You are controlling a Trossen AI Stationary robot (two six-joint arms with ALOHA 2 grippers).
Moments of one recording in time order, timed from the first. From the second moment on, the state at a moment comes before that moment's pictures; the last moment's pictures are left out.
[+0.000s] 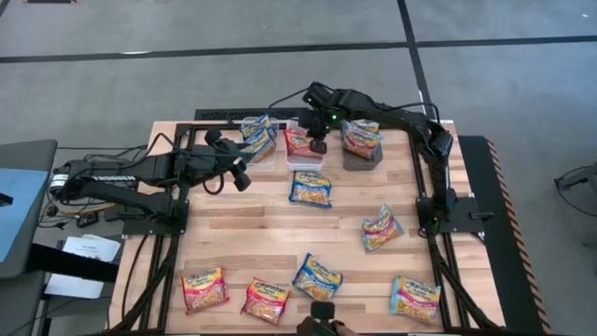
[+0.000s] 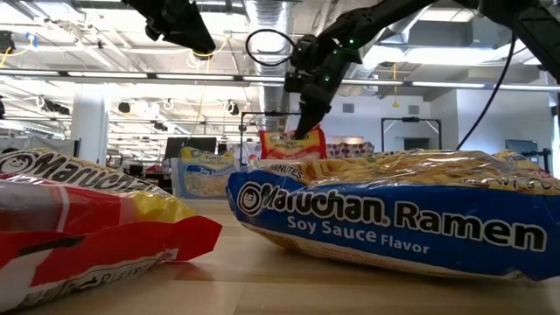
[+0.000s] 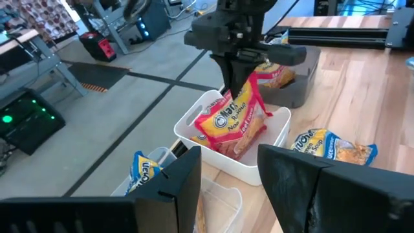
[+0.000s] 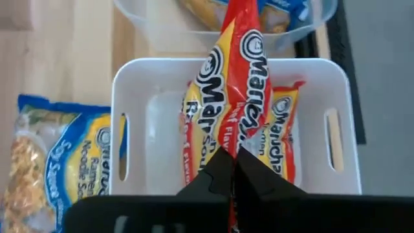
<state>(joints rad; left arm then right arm) 0.07 0.96 0.87 -0.27 -0.64 0.05 -0.56 2.02 1.80 -0.82 -0.16 -0.45</state>
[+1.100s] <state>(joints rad) 0.07 0.96 0.87 -0.27 -0.64 0.06 -0.54 2.02 1.85 -0.82 -0.11 -0.19</state>
